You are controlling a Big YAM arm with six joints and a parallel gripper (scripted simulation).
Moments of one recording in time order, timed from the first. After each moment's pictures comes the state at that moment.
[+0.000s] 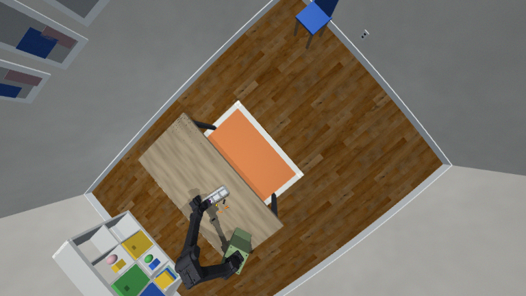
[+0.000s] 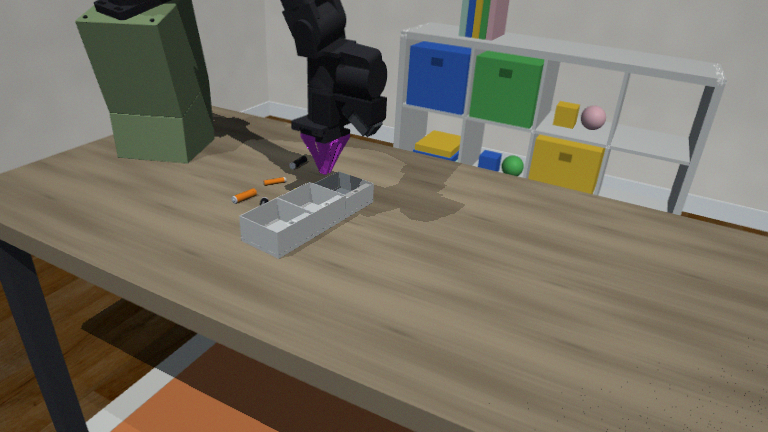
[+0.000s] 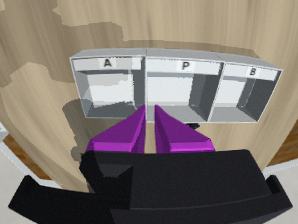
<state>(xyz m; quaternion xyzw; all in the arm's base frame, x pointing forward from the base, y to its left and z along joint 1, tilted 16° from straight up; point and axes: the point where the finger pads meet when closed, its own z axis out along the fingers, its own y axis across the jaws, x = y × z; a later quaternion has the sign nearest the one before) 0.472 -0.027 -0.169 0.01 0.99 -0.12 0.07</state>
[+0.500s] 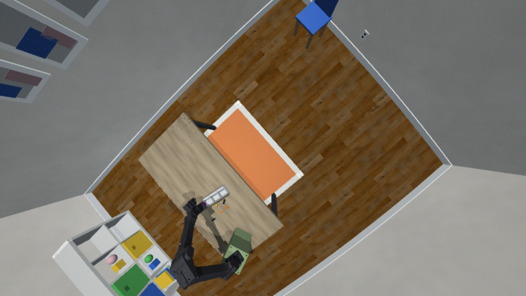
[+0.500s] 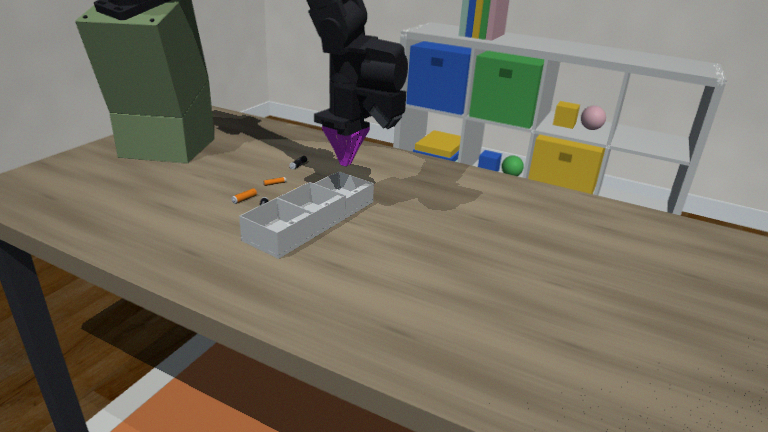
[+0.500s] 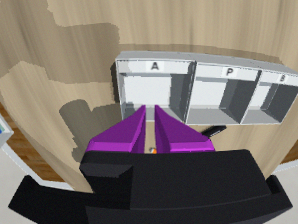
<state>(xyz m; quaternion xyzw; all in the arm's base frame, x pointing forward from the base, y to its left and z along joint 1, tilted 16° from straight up) 0.478 0.023 -0.182 0.01 0.99 -0.12 0.07</state>
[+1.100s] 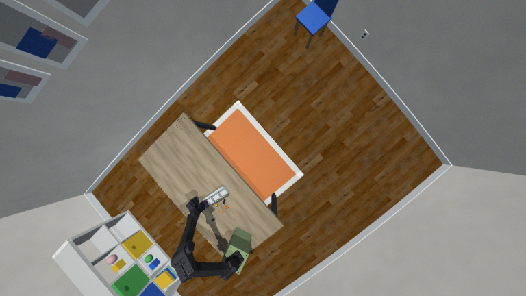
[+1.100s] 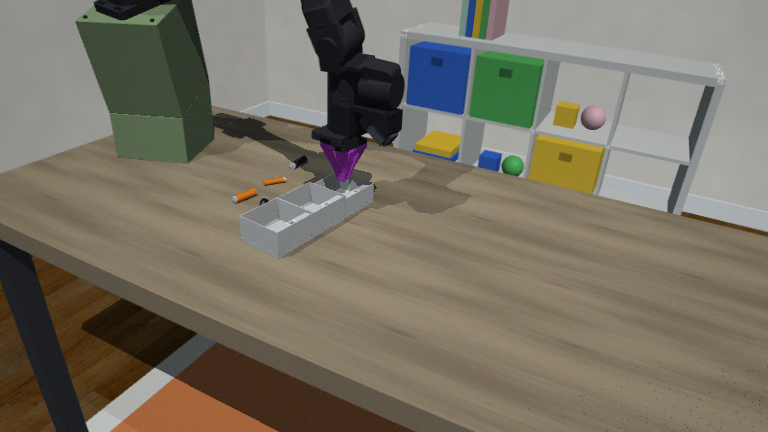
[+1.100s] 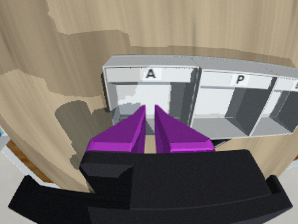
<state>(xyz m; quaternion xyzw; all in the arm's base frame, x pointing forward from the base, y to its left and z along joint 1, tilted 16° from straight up) 0.480 0.012 -0.209 0.02 0.99 -0.12 0.07</state>
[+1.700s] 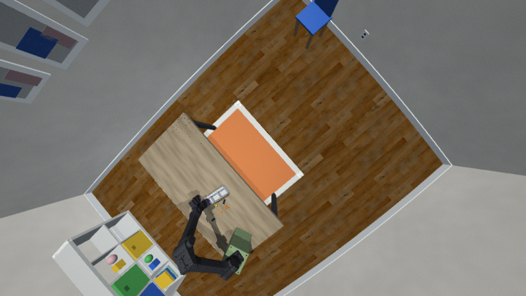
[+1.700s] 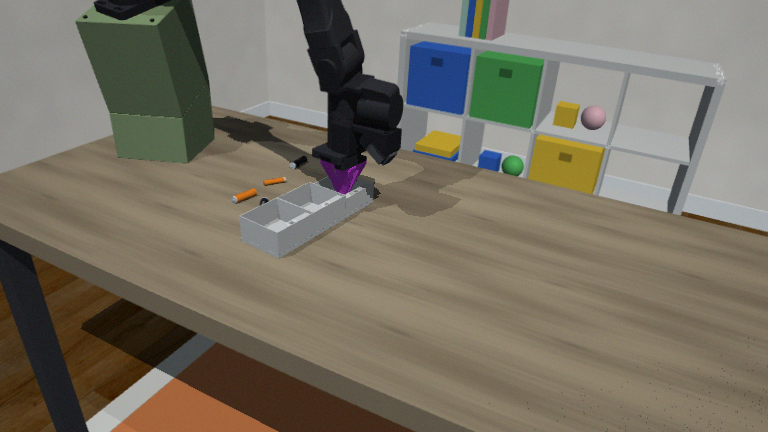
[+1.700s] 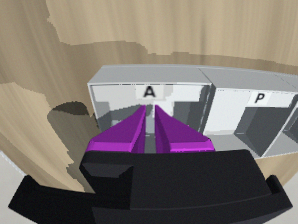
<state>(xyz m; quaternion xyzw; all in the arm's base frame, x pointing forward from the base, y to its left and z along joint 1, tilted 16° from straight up) 0.485 0.003 -0.240 0.02 0.99 -0.12 0.07</state>
